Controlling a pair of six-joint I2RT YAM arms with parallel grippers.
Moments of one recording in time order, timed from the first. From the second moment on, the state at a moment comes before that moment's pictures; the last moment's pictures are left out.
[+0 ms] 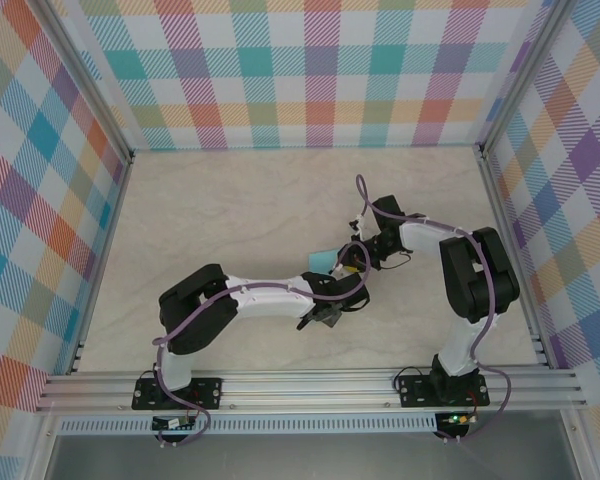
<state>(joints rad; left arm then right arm) -1.15 1.95 1.26 -0.64 -0.41 -0.47 0.34 1.83 1.05 -0.50 -0.78 0.38</state>
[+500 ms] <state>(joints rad) -1.15 1.95 1.26 -0.64 -0.41 -0.48 0.34 1.84 1.08 -0.52 -0.76 0.39</state>
